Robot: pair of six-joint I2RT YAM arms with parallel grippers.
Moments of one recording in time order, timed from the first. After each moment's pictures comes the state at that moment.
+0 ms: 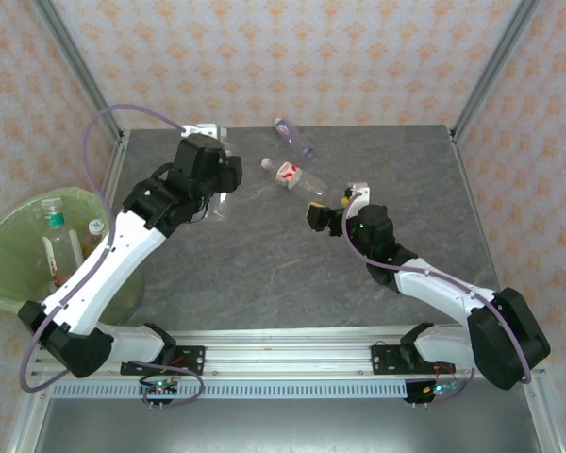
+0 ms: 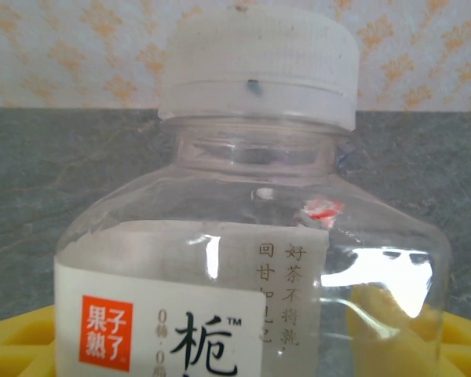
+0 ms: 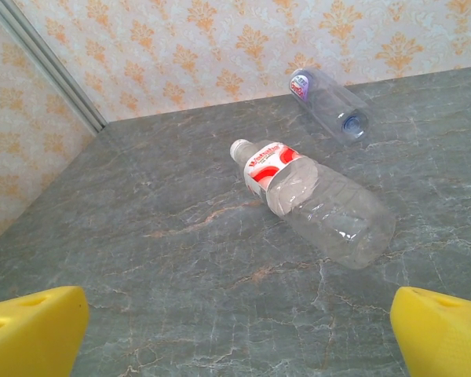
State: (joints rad) left arm -0.52 1.28 1.49 -0.81 -0.45 -0.38; right arm 0.56 1.20 0.56 0.39 0.03 0.39
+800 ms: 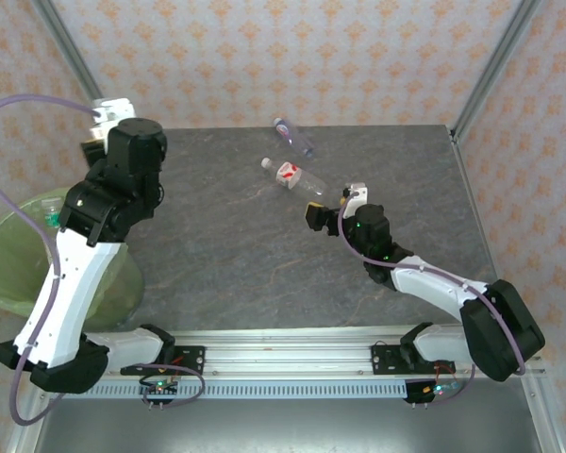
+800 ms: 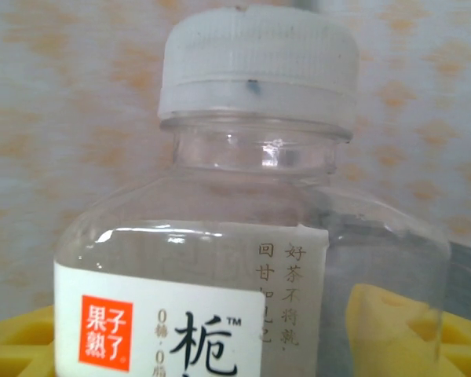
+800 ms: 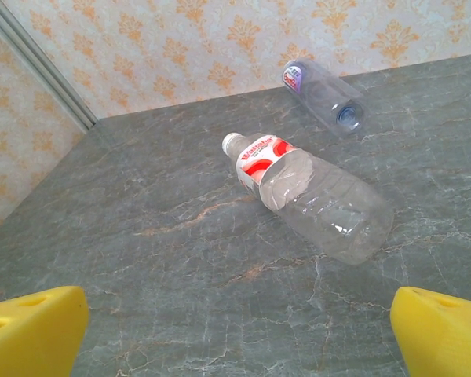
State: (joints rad) left arm -0.29 1.16 1.69 -1.02 -1.14 -0.22; right arm 0.56 1.26 0.56 0.43 0.04 0.40
